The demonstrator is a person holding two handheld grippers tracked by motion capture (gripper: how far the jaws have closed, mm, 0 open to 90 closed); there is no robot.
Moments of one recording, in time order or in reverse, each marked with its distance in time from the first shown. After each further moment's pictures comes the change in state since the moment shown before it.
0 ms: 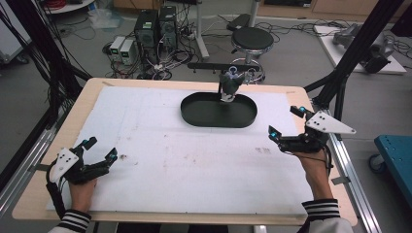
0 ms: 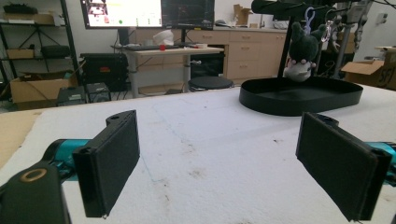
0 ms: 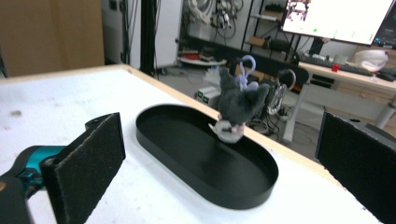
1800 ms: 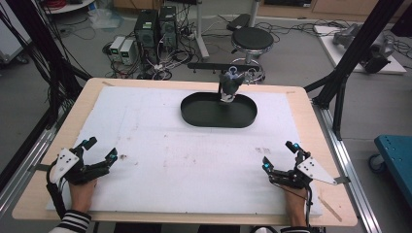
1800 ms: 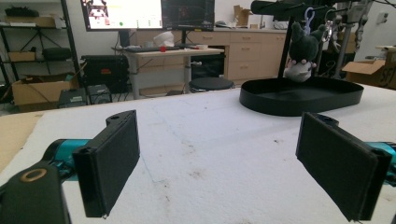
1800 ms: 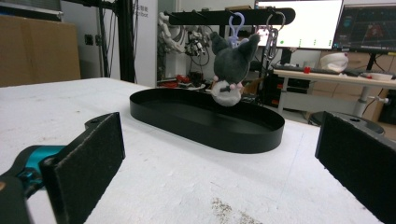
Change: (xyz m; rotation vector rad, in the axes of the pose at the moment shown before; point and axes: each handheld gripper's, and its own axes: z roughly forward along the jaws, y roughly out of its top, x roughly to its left) left arm -0.001 0.000 -0.001 -0.010 0.002 0.009; right arm 0.041 -0.128 -0.015 -0.149 -0.128 0.084
